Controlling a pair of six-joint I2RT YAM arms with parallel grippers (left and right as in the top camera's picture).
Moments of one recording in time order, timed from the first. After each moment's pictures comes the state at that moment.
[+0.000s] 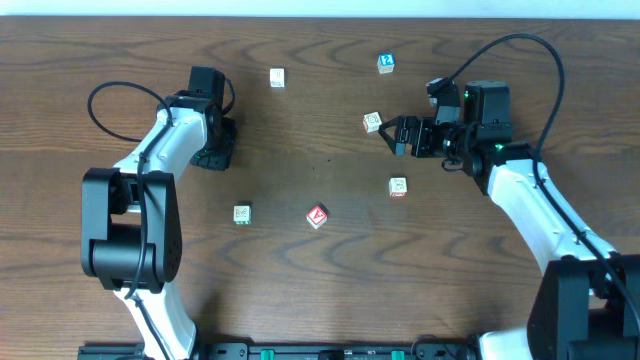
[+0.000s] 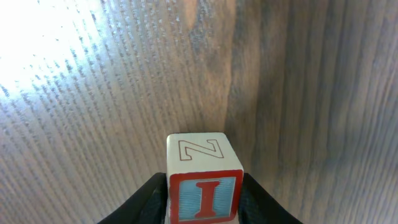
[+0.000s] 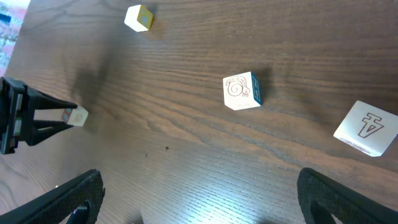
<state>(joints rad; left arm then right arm) -0.09 1.99 1.35 -0.72 -0.01 -1.46 0.09 1.62 1.03 -0.25 -0.52 0.24</state>
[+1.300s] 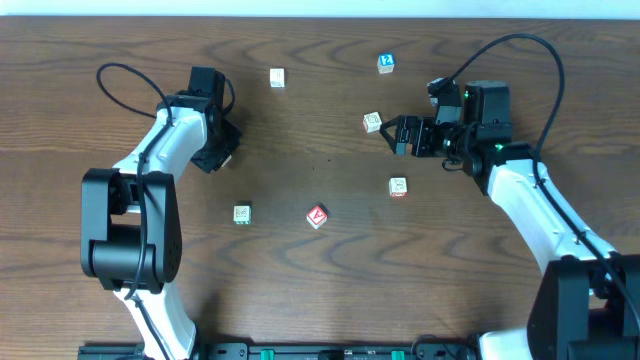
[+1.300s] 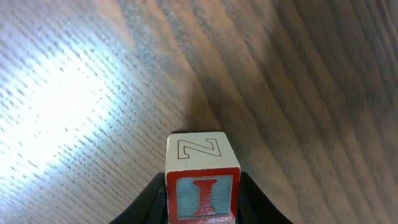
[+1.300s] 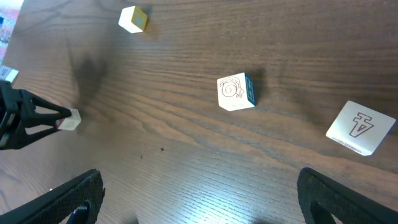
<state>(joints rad) -0.09 1.99 1.35 -0.74 -0.02 -0.94 0.09 1.62 1.03 -0.25 -0.50 0.24</state>
